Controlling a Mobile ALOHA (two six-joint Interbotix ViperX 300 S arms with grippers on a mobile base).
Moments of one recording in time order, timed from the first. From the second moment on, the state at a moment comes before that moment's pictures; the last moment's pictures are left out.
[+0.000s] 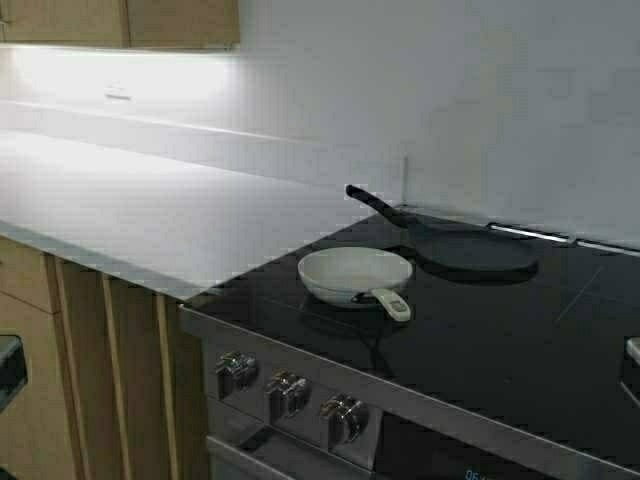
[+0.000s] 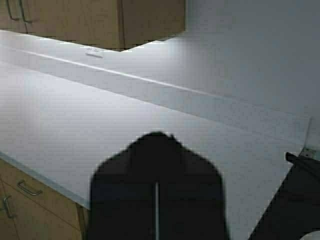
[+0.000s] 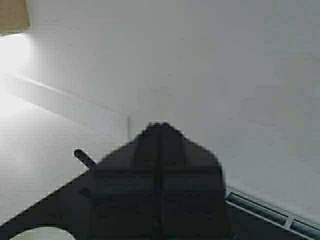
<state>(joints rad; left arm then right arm) 0.00 -0.97 1.17 0.00 -0.29 0.00 0.00 -0.96 1.17 0.00 -0.29 0.00</state>
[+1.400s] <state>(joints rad) -0.42 -0.06 1.13 0.10 -0.86 -0.78 0.00 -0.96 1.20 0.00 -0.27 0.01</state>
